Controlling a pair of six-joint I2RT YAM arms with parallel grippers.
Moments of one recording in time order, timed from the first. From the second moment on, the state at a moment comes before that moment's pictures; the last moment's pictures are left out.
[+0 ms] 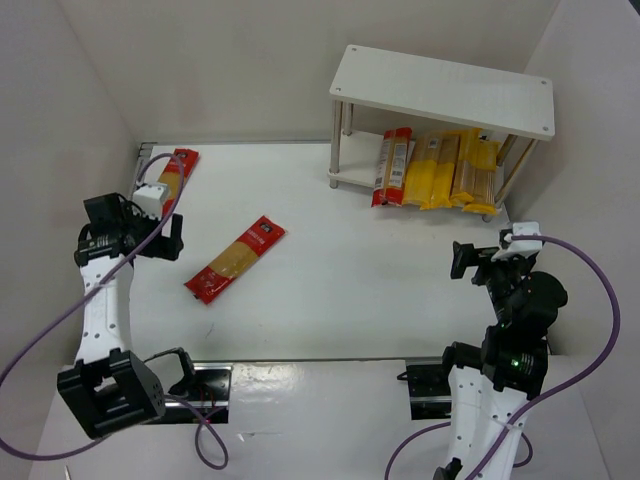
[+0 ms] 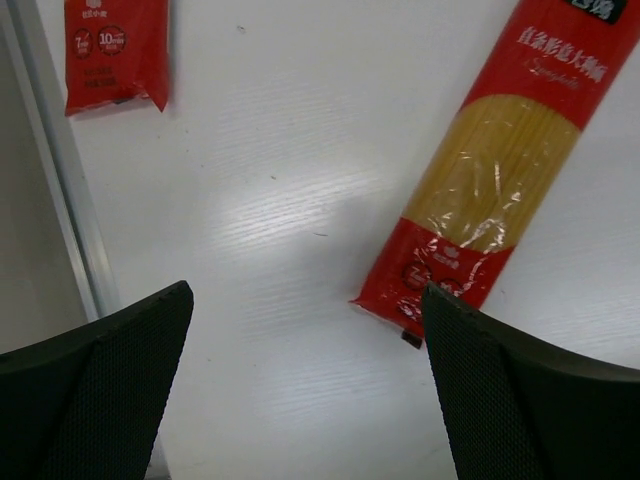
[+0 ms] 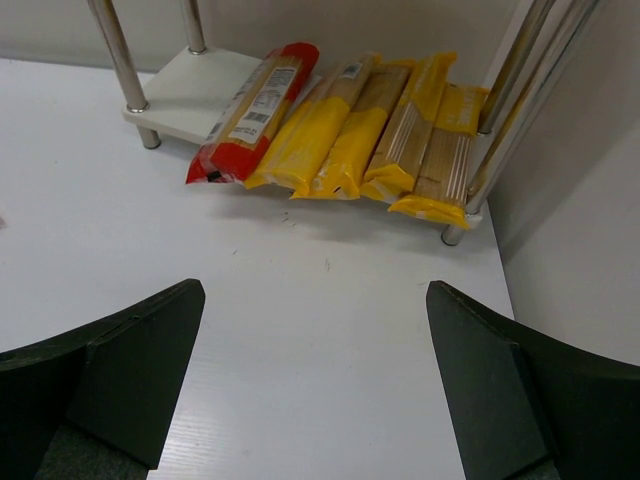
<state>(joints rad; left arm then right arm) 0.38 1.08 0.97 -0.68 0.37 0.44 -0.33 0.32 0.81 -0.56 -0.35 -0.11</state>
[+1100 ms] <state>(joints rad) 0.40 2.10 1.64 -0.49 0.44 0.72 -0.45 0.35 0.80 -0.56 -0.36 -0.11</state>
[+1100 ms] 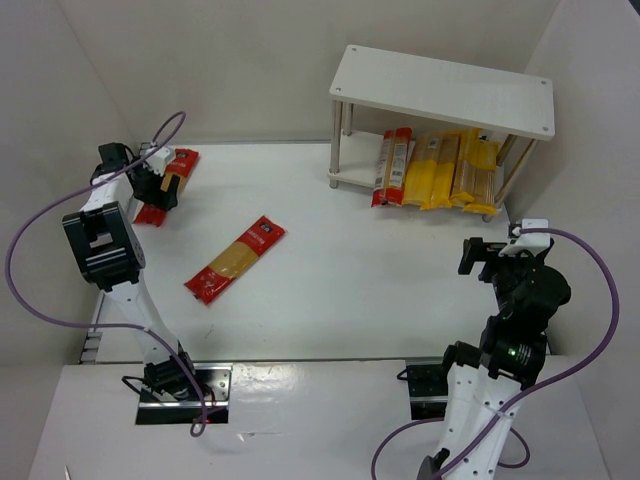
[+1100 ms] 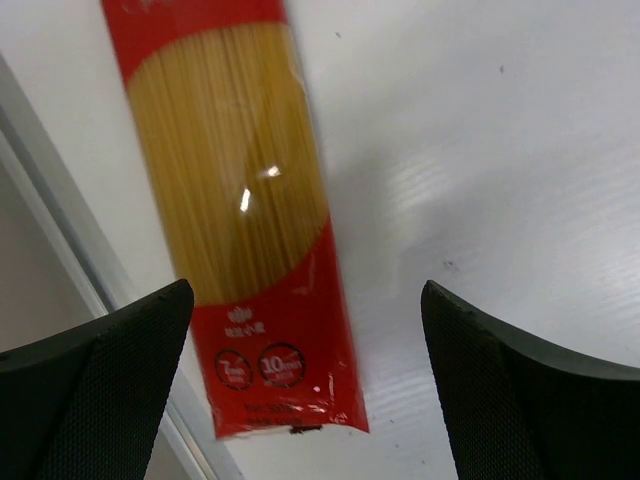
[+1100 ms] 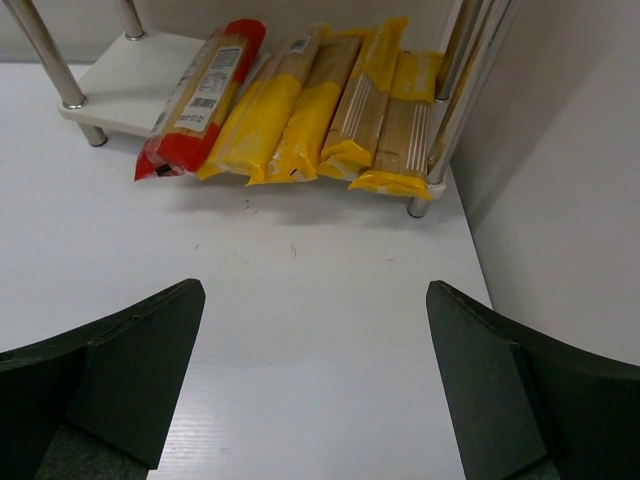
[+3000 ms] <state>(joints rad) 0.18 1.91 1.37 -0.54 0.38 0.78 -0.49 0.36 0.80 -0.56 -0.40 -0.15</state>
